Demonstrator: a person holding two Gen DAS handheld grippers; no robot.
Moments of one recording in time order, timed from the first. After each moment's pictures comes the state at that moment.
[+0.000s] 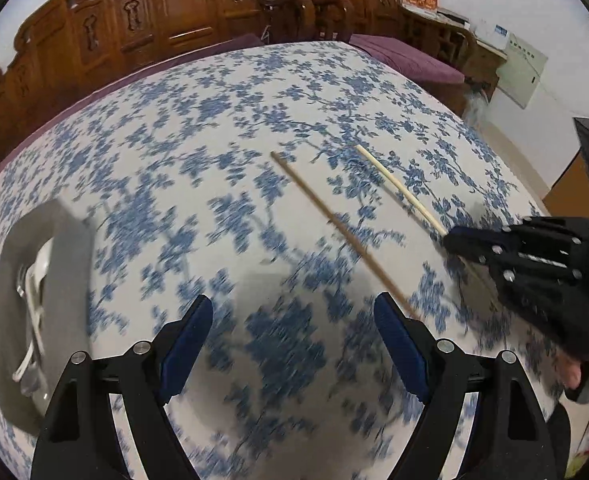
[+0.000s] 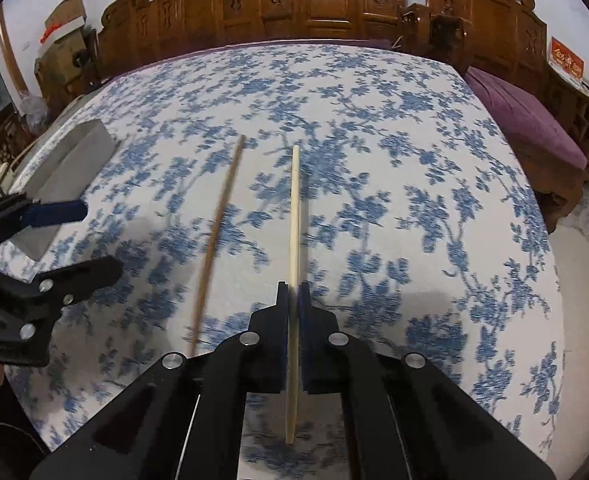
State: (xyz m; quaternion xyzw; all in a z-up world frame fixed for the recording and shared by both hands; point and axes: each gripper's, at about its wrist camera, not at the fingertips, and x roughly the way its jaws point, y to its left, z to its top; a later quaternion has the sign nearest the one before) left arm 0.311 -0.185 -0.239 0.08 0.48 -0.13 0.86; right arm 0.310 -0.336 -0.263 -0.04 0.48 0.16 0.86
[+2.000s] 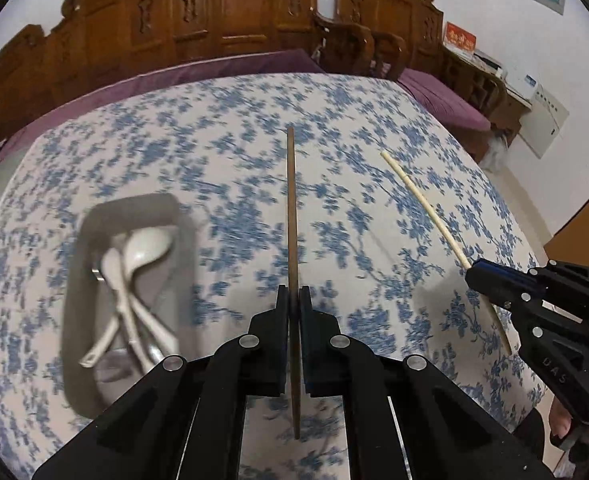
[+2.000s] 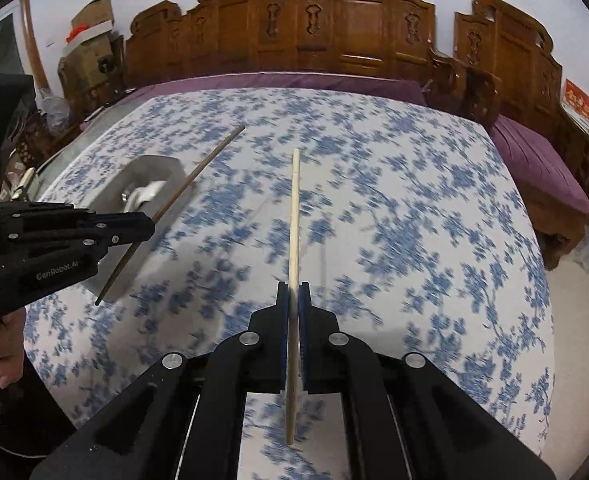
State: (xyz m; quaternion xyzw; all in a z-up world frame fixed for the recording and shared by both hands) left arm 0.303 -0.076 -0.176 0.01 0.47 -0.09 0.88; right arm 0.290 -0.234 -0.178 -0.05 0.44 0.19 0.87
